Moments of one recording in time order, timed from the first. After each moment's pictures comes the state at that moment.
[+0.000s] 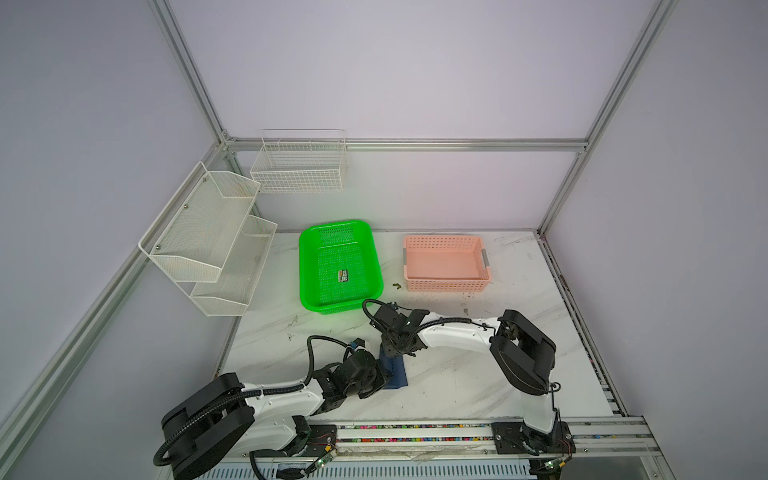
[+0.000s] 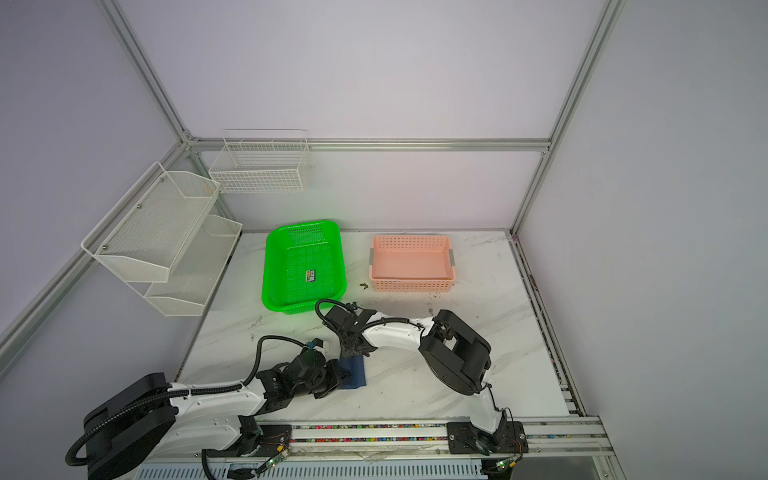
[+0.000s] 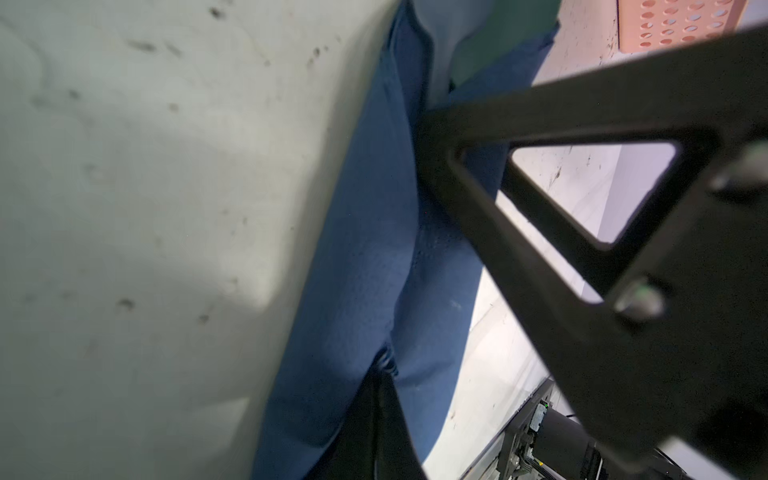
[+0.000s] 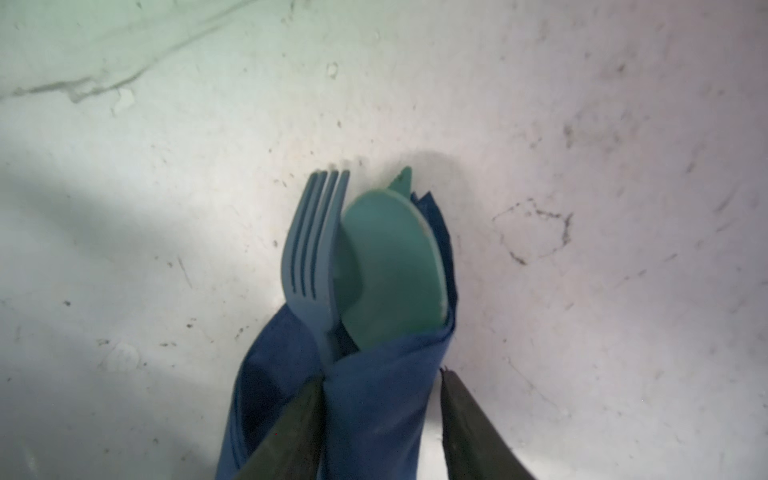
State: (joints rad) left arm -0.92 1.19 0.25 0.17 0.05 -1.34; right arm 1.03 1.97 1.36 -0.62 0.16 0.75
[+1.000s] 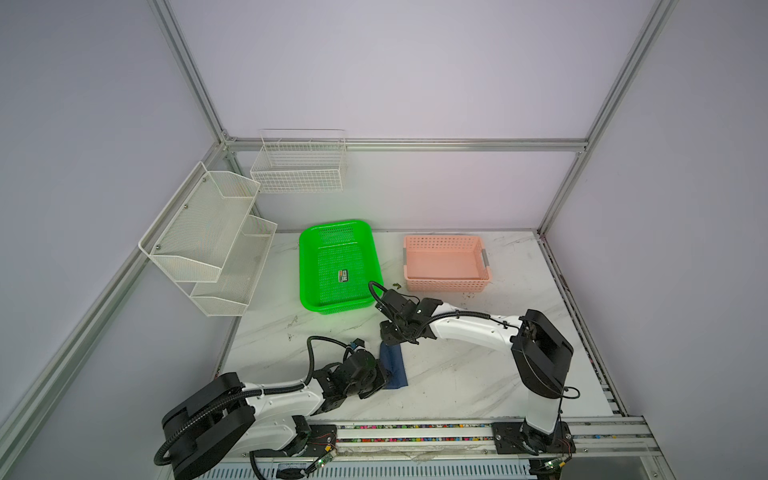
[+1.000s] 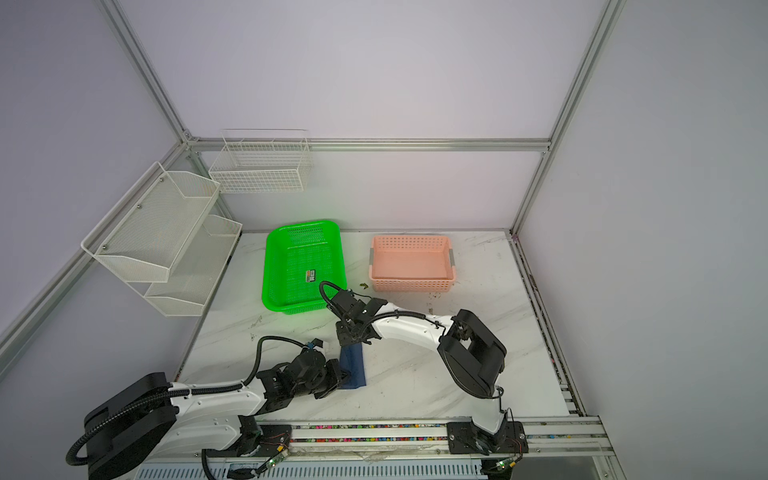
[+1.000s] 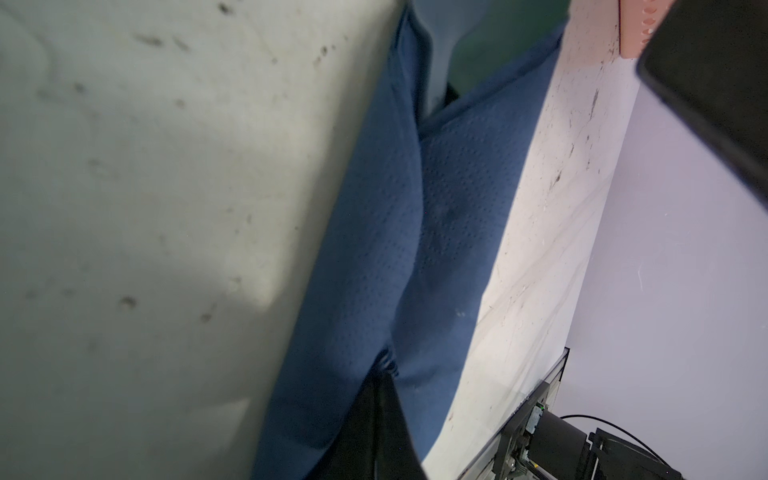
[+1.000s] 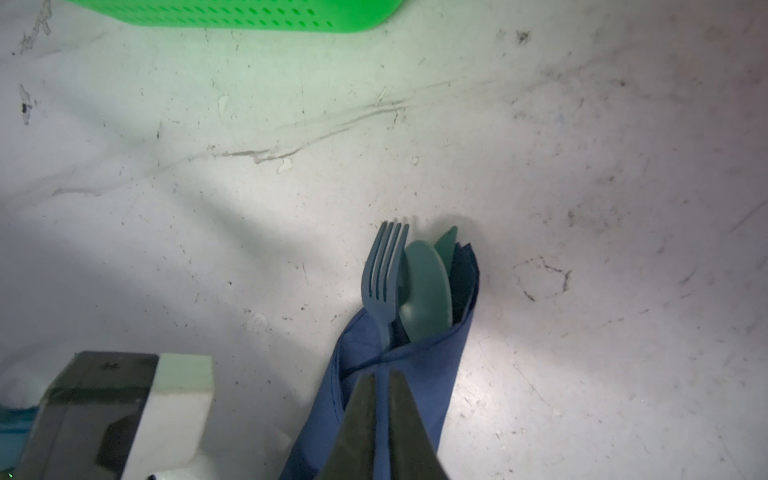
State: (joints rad) left arm -0.92 1.19 0.25 0.18 0.05 -1.35; right arm 1.00 1.88 1.37 -0.58 0.04 0.64
